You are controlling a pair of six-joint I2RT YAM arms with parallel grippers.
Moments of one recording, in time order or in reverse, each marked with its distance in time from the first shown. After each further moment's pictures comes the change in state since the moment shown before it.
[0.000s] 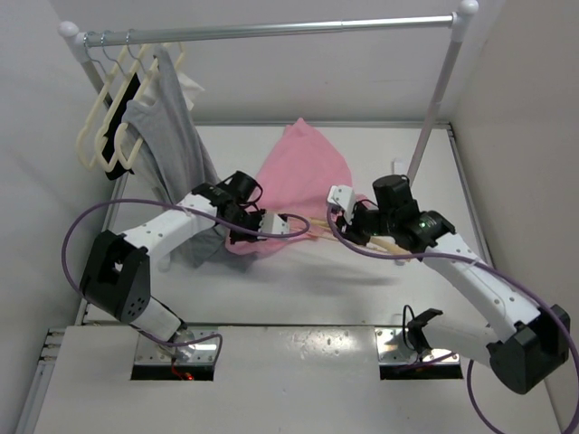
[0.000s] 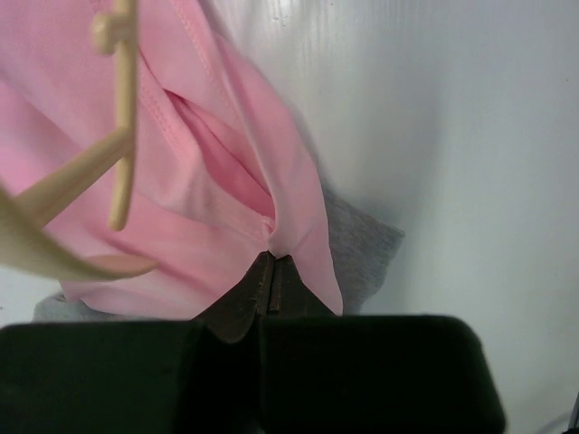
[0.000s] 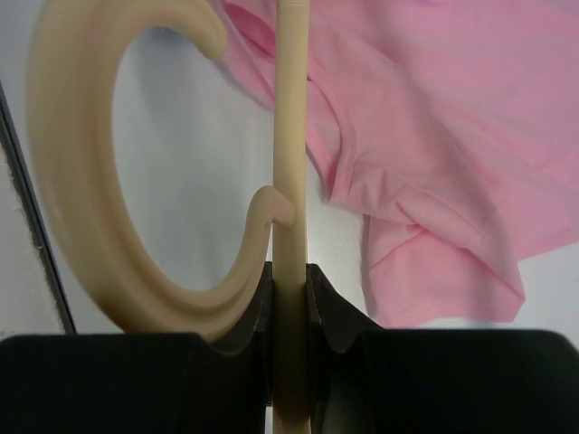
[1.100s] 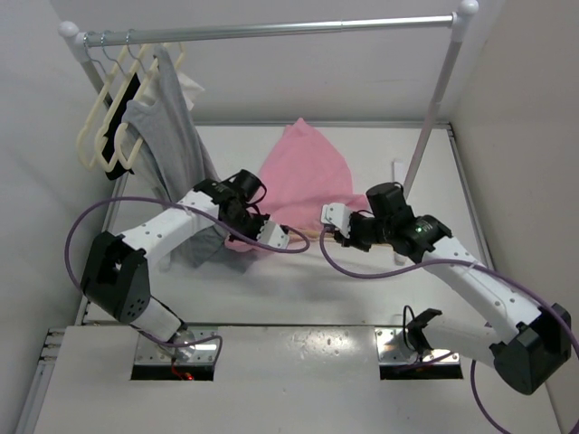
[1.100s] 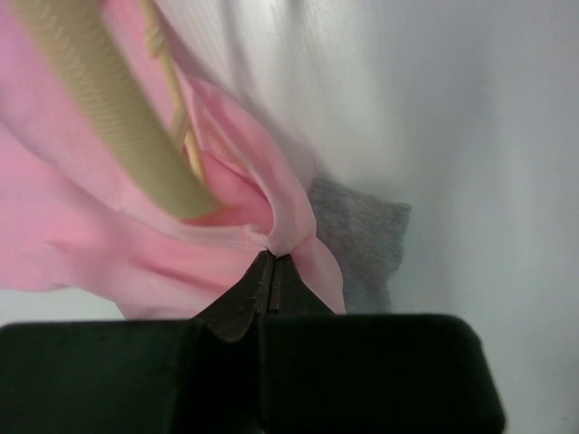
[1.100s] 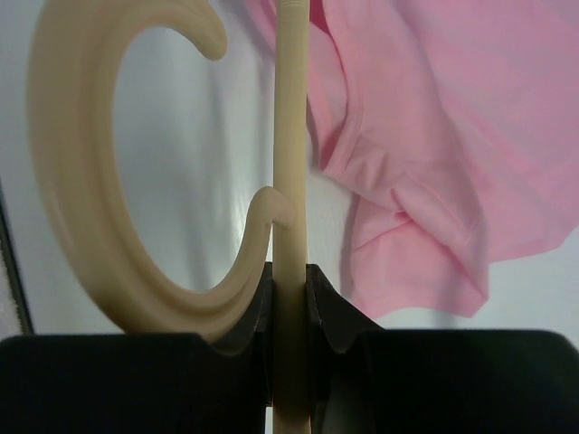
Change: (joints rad) left arm -0.024 0.000 0.069 -0.121 0.016 0.241; right arm 0.048 -0.043 -0.058 -0.056 0.064 -0.181
